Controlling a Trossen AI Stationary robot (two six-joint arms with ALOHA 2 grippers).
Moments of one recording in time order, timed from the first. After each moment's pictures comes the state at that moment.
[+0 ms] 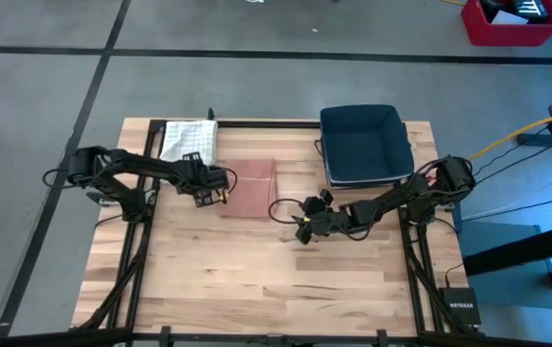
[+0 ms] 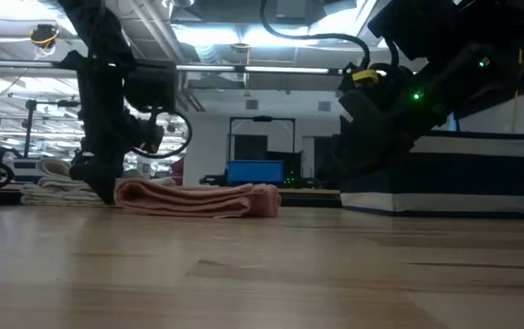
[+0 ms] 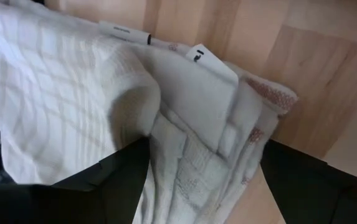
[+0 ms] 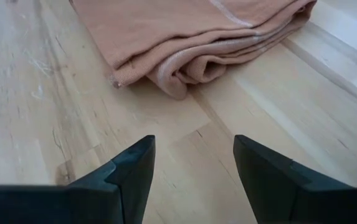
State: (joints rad) left arm 0.22 1.47 0.69 -0.71 -0.60 -0.04; right arm 0.24 1.67 0.69 0.21 0.55 0.57
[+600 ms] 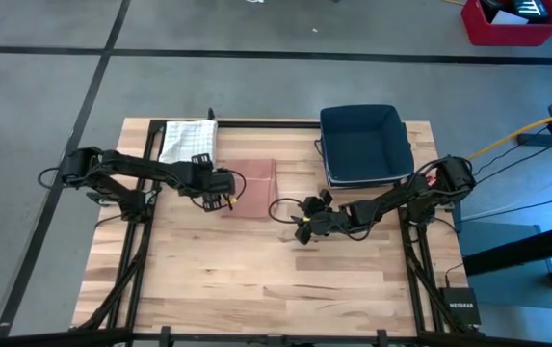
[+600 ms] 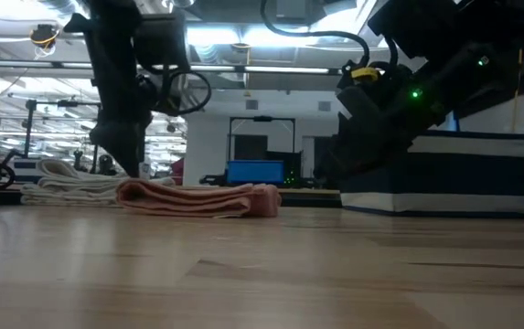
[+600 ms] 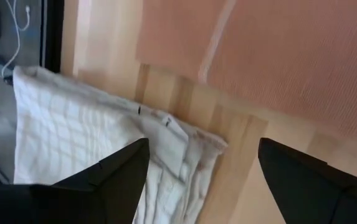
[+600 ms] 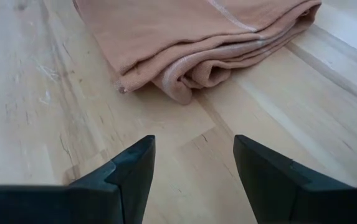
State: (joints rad) left arm 0.09 1.42 0.84 -0.79 -0.56 -0.09; right arm 0.24 1.67 0.69 0.23 0.55 0.57
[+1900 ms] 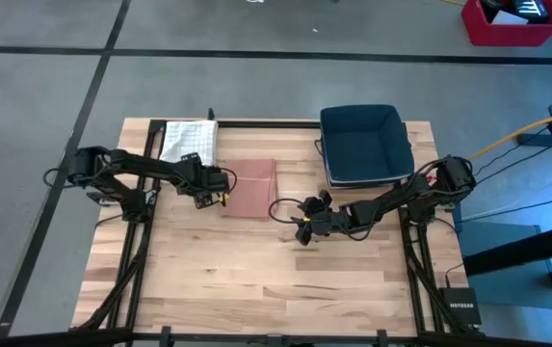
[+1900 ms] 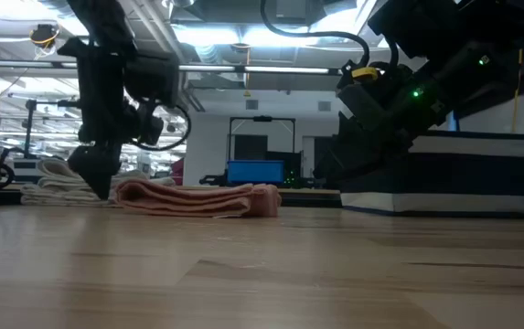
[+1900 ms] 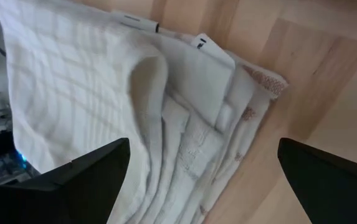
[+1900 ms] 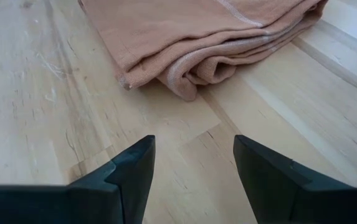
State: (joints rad) left arm 0.17 1.46 0.74 -0.85 -0.61 -0.15; right arm 0.24 1.67 0.69 0.23 0.52 0.58
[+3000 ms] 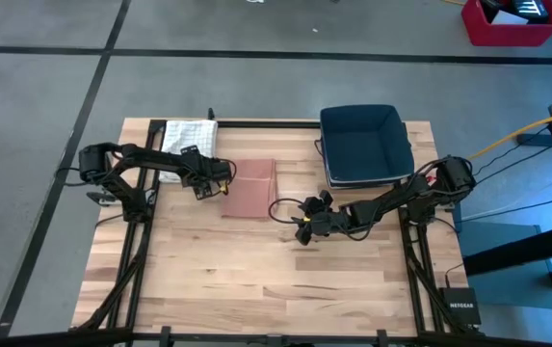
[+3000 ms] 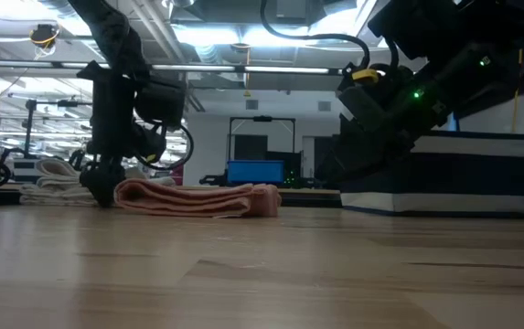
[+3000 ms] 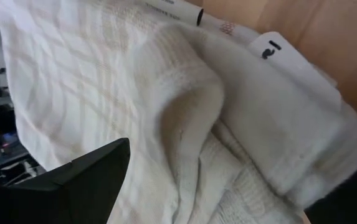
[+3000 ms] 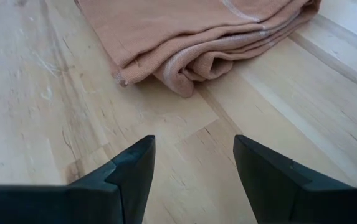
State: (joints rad) left arm 0.31 1.57 0.75 -0.79 -0.63 -0.07; right arm 0.24 1.67 0.69 0.21 0.52 0.60
